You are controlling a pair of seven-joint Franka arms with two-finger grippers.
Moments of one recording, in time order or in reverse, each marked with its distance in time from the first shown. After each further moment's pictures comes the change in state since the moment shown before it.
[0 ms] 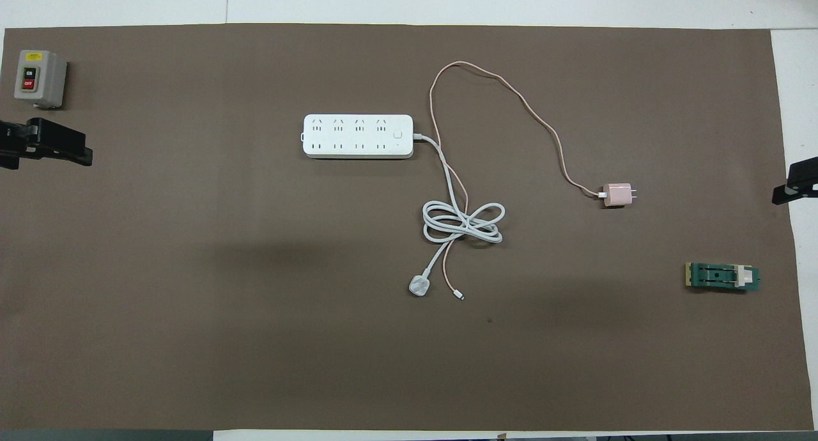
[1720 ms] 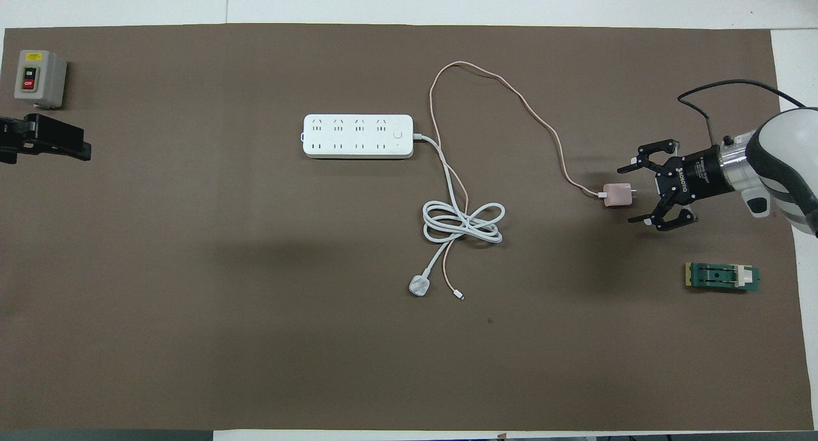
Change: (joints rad) left arm -0.003 -0.008 -0.008 0.000 -0.010 0.042 0.000; right arm -0.045 0.407 0.008 -0.239 0.572 0.386 0.672
